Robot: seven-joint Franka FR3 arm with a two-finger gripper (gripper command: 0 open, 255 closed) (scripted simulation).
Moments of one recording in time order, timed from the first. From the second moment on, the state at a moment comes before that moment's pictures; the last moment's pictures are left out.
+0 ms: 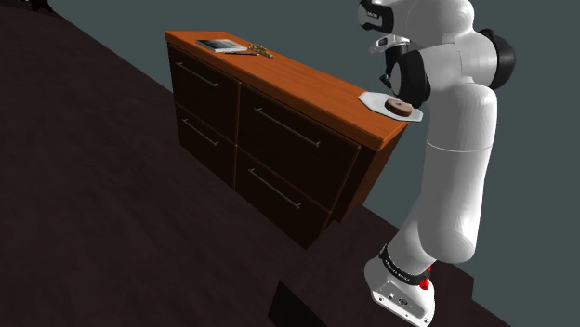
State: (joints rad) arm 0.18 0.40 -1.19 -1.35 -0.03 1.01 -2.55
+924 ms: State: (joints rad) arm 0.38 -0.99 -0.84 -1.97 -0.49 1.35 -2.62
